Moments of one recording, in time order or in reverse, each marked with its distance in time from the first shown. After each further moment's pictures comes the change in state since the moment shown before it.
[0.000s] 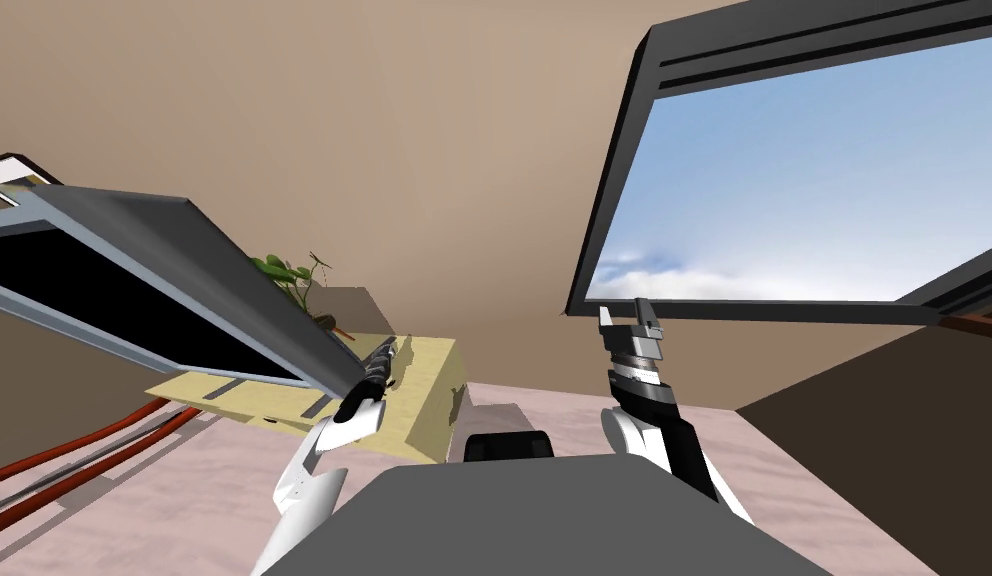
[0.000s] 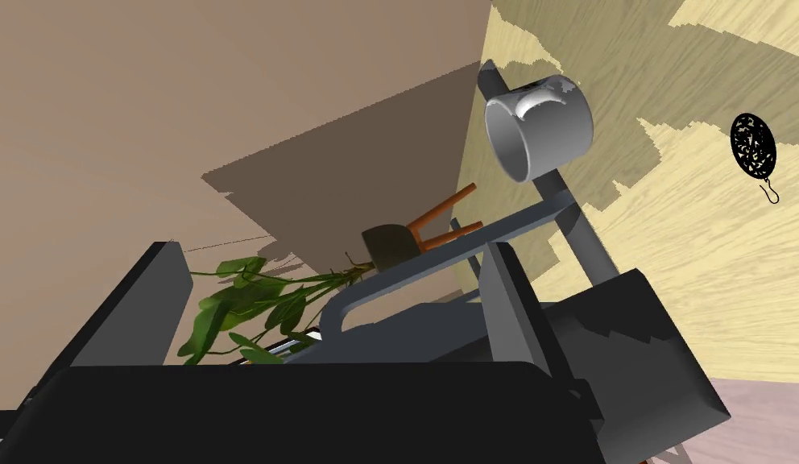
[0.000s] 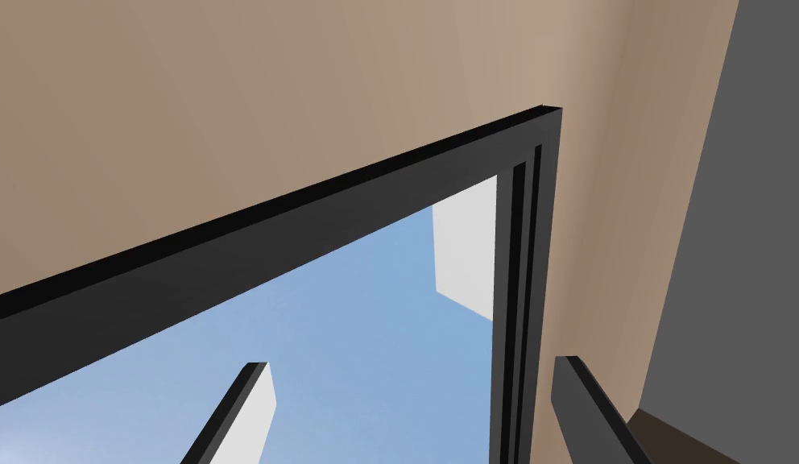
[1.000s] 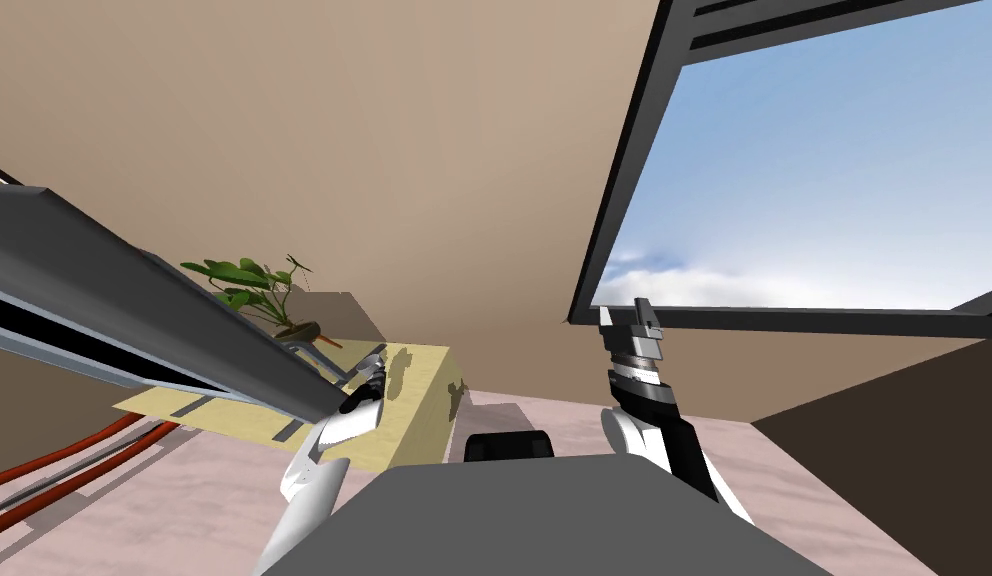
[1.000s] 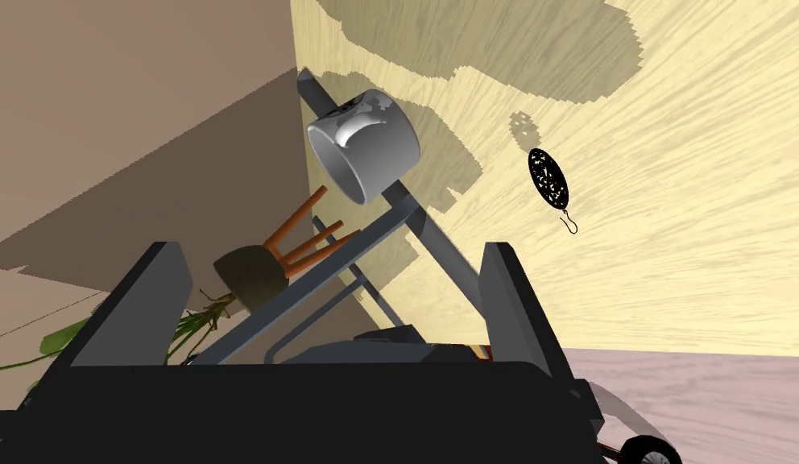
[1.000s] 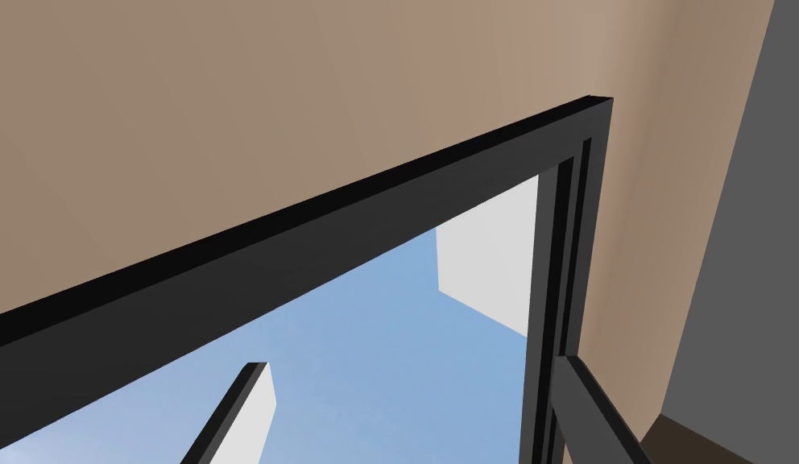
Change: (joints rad) left arm -0.077 0.023 0.056 0.190 0.009 0.246 -0.032; right arm 0.000 0.000 0.000 0.000 0.000 0.000 0.000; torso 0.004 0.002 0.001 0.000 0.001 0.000
